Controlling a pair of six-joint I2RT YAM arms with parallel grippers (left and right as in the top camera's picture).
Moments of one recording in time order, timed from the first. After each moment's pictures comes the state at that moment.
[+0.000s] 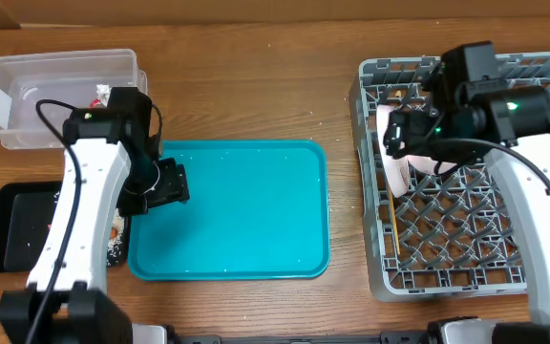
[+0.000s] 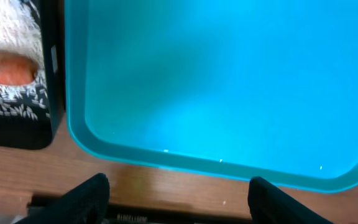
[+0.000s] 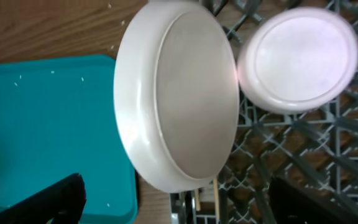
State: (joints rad) left arm 0.01 1.55 1.35 -1.39 0.07 -0.26; right arm 0.12 1.51 1.59 -1.30 -0.12 0.23
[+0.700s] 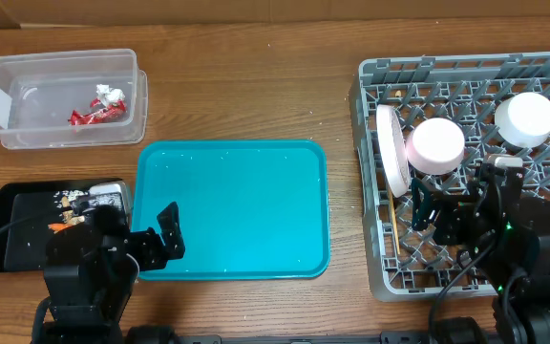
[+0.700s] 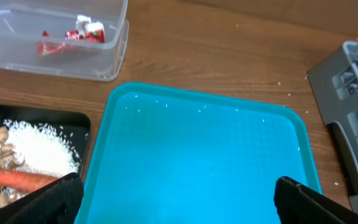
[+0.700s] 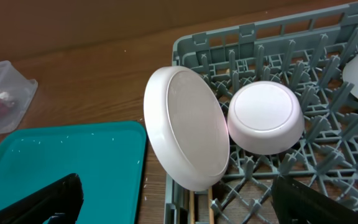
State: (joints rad) left arm 0.01 0.57 0.92 -0.96 0.06 -0.20; right arm 0.10 0.64 0.92 -0.84 -0.09 0.23
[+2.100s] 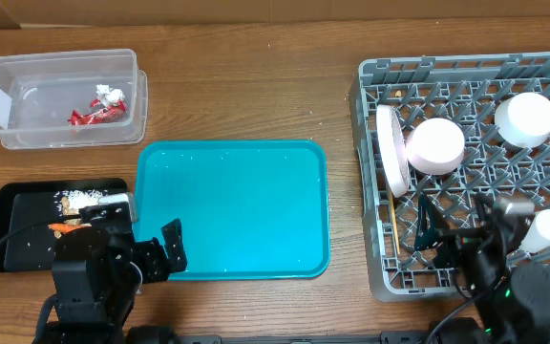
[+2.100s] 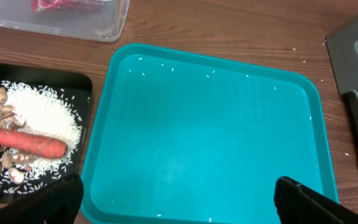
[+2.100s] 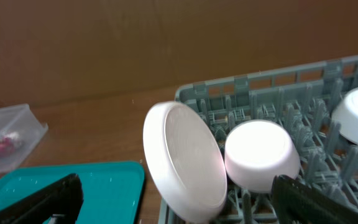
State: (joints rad) left arm 0.01 0.57 0.90 -1.08 0.06 -0.20; right arm 0.08 0.24 0.59 -0.58 -0.08 0.23
